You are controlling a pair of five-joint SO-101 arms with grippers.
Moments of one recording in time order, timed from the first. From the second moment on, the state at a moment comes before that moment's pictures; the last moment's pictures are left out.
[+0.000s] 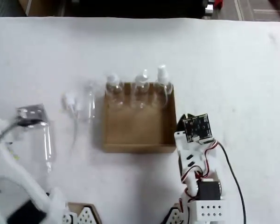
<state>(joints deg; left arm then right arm) -46.9 -26.5 25.6 93.2 -103.9 -3.6 -99.7 95.6 35.1 17.6</state>
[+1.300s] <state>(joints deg) -58.6 -76.9 82.8 49.5 -121.8 -3.6 -99.7 95.6 35.1 17.6</state>
